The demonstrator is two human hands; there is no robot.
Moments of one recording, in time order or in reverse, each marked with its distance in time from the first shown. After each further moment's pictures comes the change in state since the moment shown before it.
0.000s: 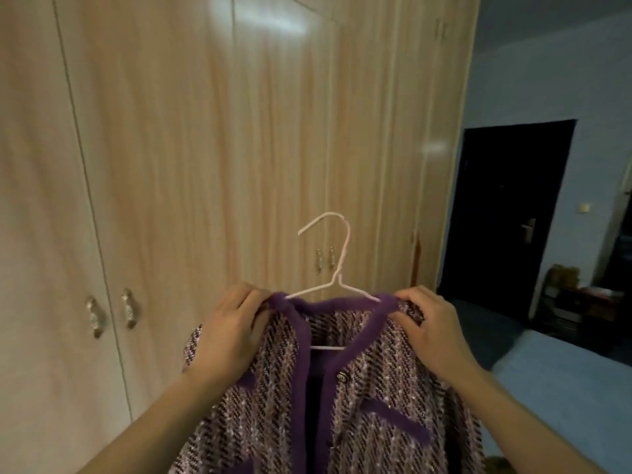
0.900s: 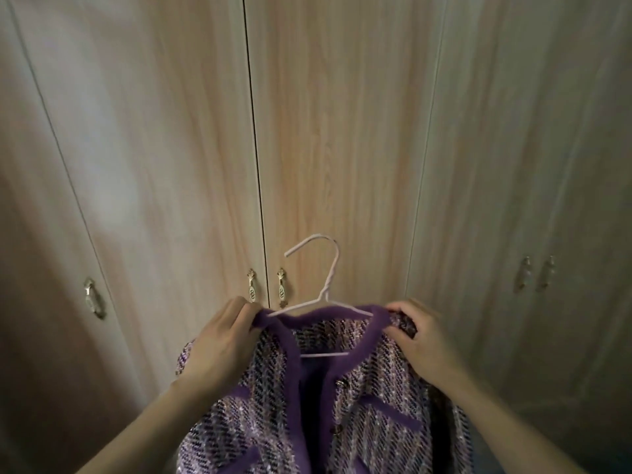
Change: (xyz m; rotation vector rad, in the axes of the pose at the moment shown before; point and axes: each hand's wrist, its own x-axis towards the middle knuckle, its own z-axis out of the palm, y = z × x) left_hand -0.053 -0.243 -0.059 0.583 -0.095 -0.454; right_hand 0.154 -0.034 0.369 0.502 -0.525 -0.163
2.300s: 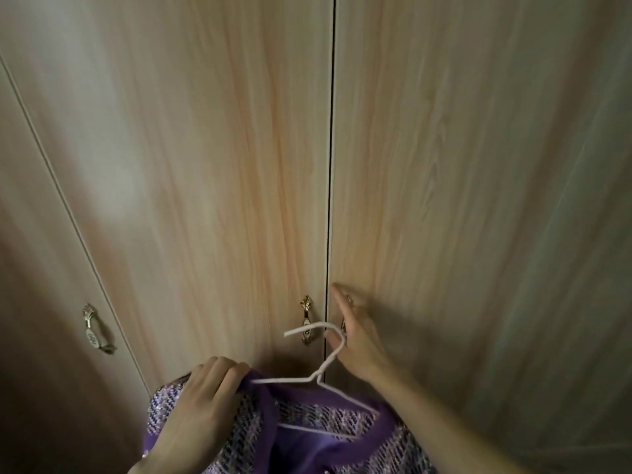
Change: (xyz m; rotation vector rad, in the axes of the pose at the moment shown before) left_hand 0.006 -0.207 0.074 0.014 -0.006 0.188; right_hand 0.188 0.007 0.257 -0.031 -0.199 0.129
